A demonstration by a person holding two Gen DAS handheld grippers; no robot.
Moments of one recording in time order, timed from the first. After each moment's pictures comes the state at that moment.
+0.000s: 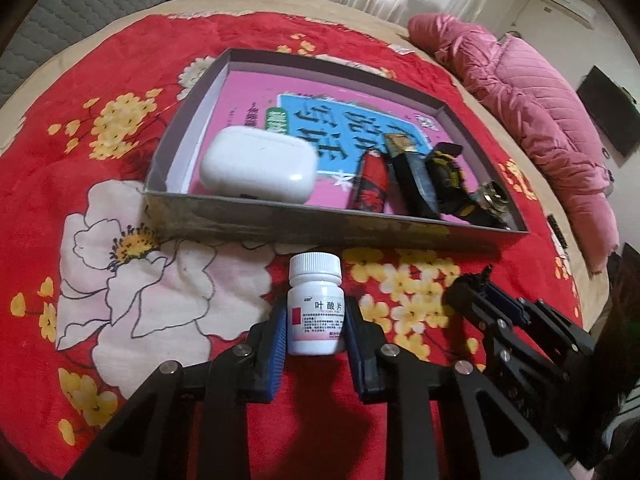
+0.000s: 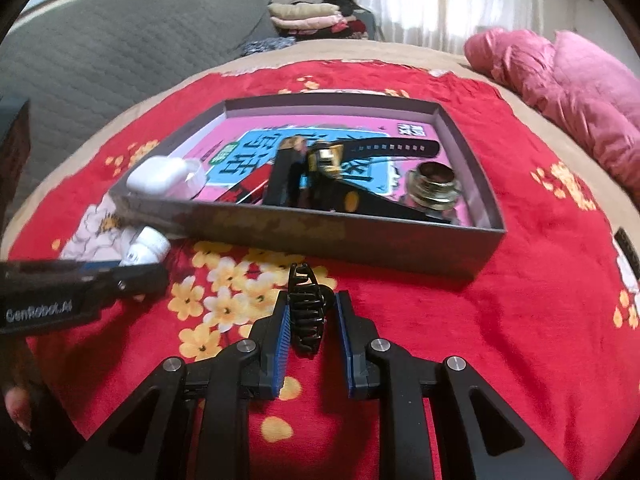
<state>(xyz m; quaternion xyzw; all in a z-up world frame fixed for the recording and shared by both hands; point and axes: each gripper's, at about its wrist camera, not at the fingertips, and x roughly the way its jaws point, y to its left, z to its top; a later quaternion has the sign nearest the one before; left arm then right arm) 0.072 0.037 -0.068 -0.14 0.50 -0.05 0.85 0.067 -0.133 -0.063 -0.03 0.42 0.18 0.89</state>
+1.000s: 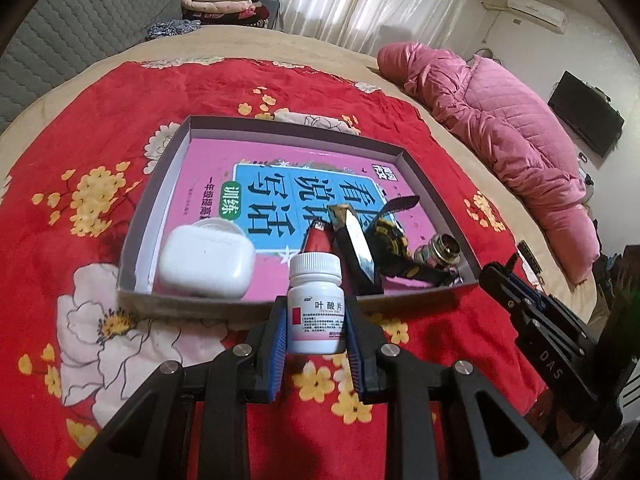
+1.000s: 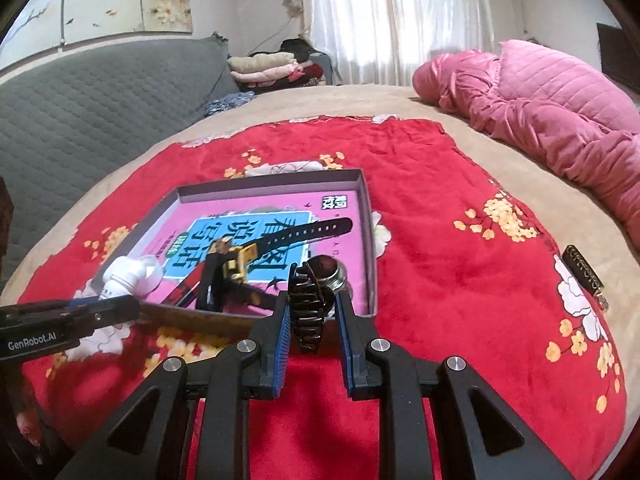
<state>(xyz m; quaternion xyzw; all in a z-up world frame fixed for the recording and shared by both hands) 0.096 0.021 -0.030 -0.13 0.44 -0.08 0.88 0.082 -0.191 -0.010 0.01 0.35 0.12 0.93</state>
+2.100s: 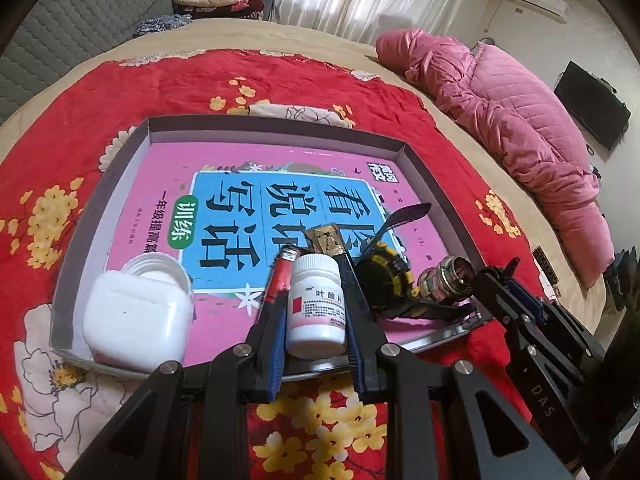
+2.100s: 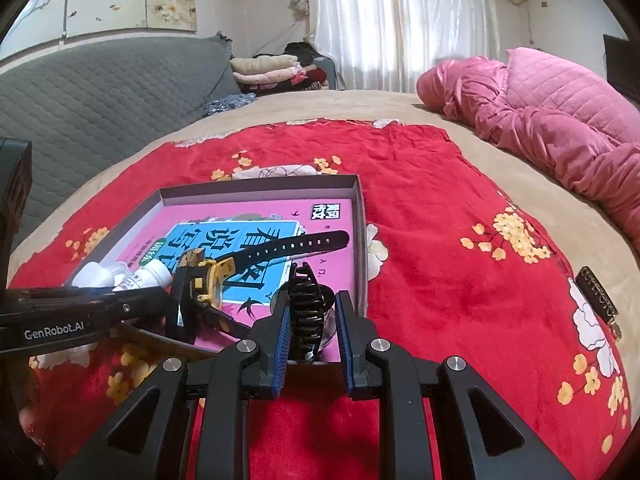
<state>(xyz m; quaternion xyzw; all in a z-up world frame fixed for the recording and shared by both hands) 0.146 -0.011 -0.050 -0.12 0.46 -0.08 0.88 0.115 -0.188 -0.027 -0.01 0.34 0.13 0.93</state>
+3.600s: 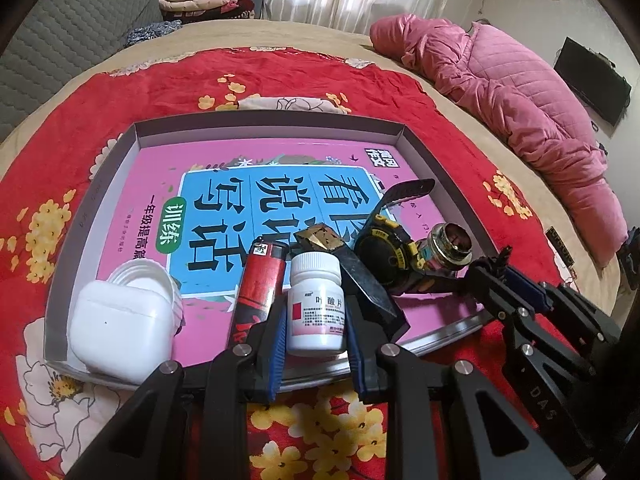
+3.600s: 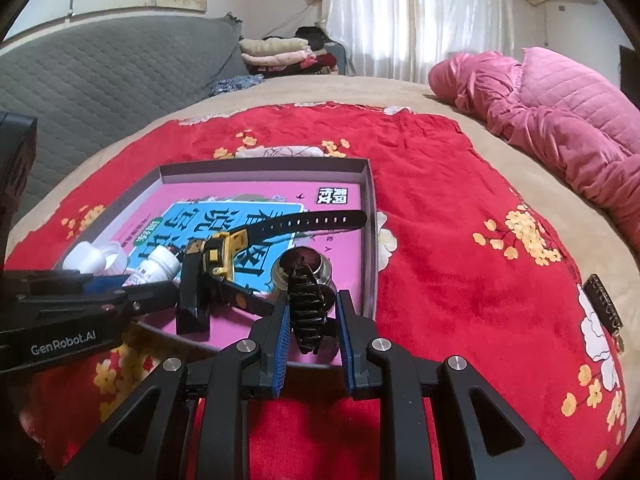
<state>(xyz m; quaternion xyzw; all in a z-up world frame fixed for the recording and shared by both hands) 0.149 -0.026 -0.056 -0.08 0.47 -0.07 0.88 0.127 -0.181 -0.038 -0.04 0.37 0.14 0.92</state>
